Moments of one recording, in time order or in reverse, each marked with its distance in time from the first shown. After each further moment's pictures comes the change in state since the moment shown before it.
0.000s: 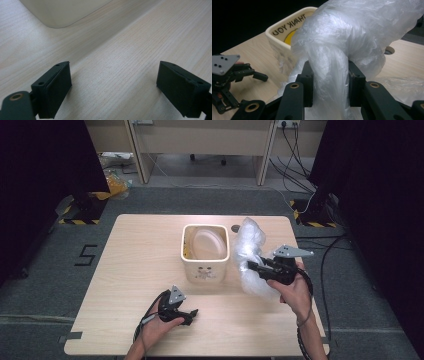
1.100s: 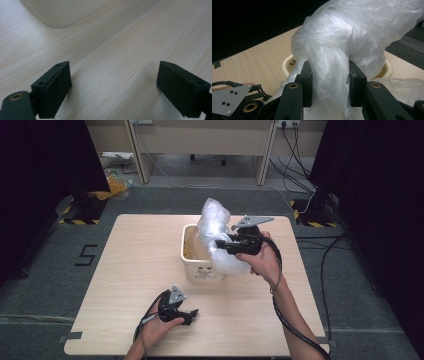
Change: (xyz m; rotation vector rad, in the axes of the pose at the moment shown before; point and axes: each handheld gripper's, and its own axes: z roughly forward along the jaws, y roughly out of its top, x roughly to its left) left arm 0.000 0.000 0.000 -0.001 0.000 -0.002; right arm 0.030 0.086 0.072 0.075 0.114 -0.116
